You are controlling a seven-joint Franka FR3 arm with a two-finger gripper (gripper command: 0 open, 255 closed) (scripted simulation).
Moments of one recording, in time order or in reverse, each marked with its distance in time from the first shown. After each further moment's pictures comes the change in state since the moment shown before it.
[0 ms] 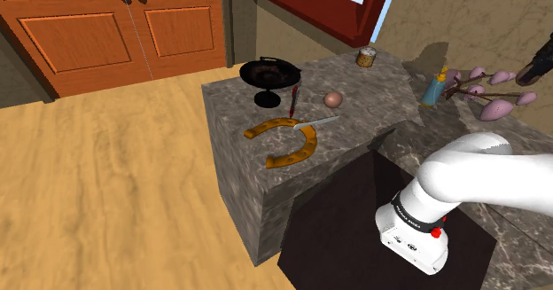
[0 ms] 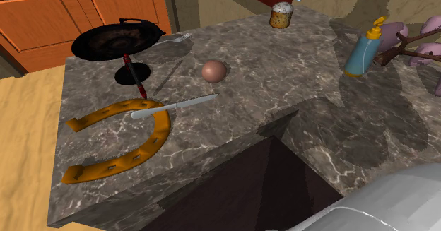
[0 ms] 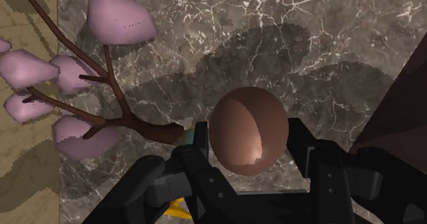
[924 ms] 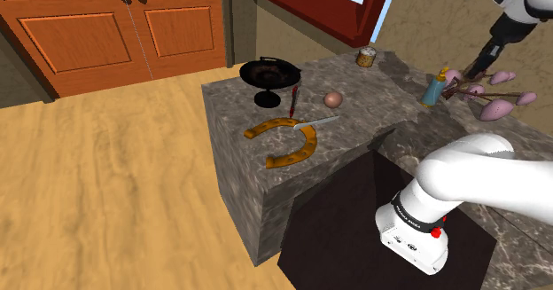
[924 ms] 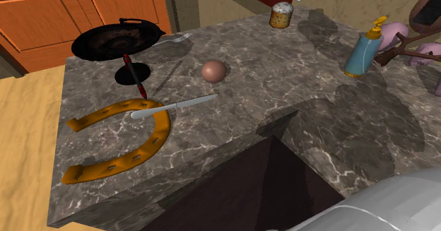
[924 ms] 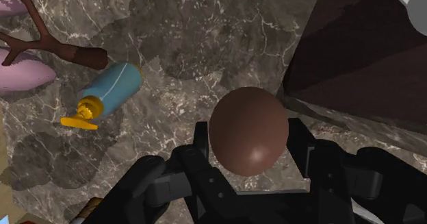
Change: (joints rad) arm -0.050 -0.097 0.350 -0.289 0.182 -0.031 0.320
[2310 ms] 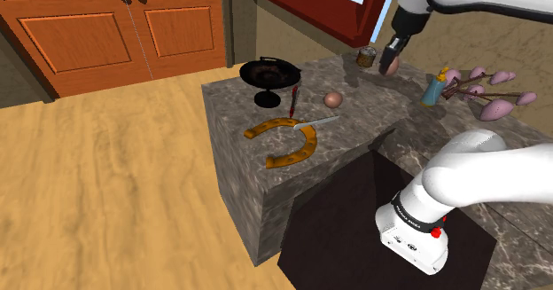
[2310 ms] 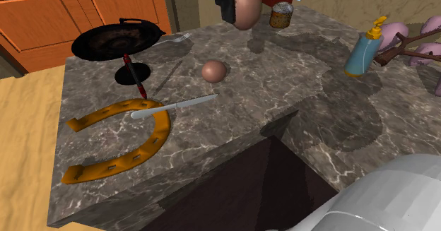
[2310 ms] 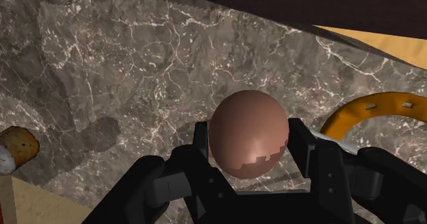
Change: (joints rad) arm 0.182 0.221 0.465 -0.028 0.357 0.085 0.498
